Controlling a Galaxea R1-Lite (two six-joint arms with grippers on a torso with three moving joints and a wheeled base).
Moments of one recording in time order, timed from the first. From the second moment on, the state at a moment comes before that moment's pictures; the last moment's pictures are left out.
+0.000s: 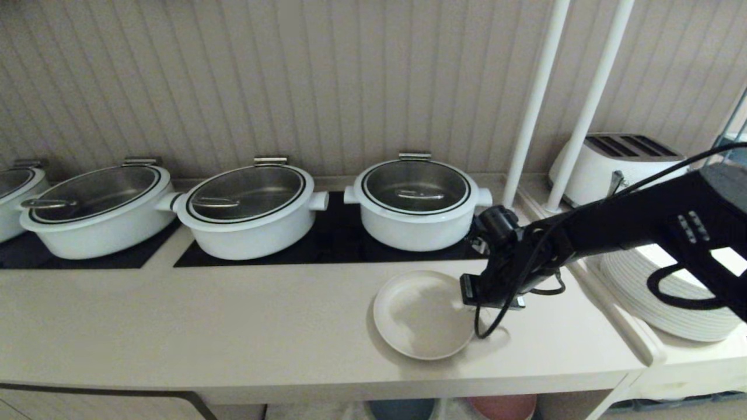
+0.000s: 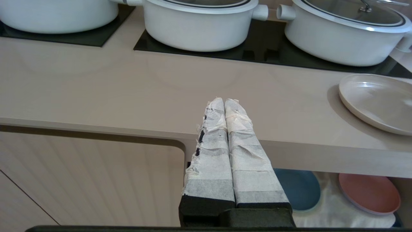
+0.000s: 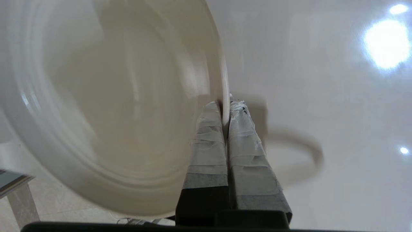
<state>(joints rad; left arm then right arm) 0.00 0.00 0.00 0.00 0.03 -0.11 0.41 2.22 -1.42 0.31 0.08 0.39</state>
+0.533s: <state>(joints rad) 0.00 0.00 0.00 0.00 0.03 -0.12 0.38 2.03 -1.20 0.25 0.10 0.39</state>
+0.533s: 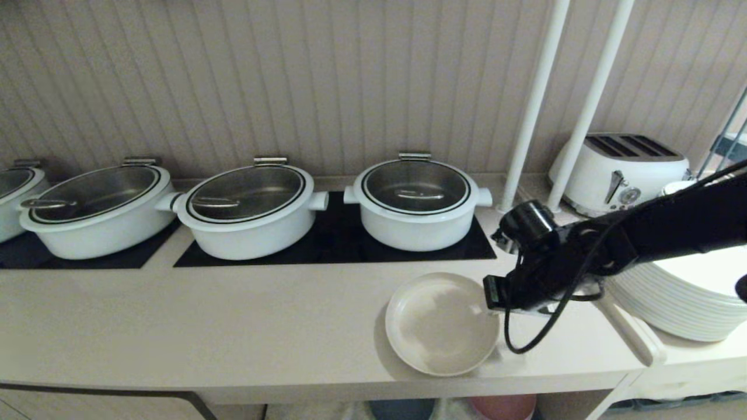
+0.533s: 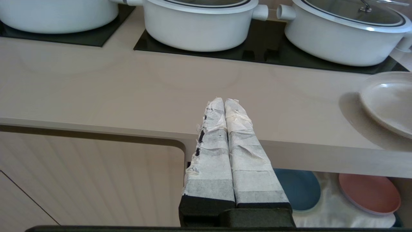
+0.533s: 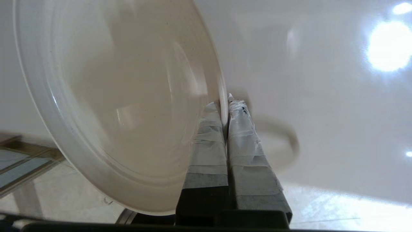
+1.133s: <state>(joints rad) 0.00 0.00 0.00 0.00 0.03 -0.12 0.36 1.78 -0.91 0.19 0.11 0.39</state>
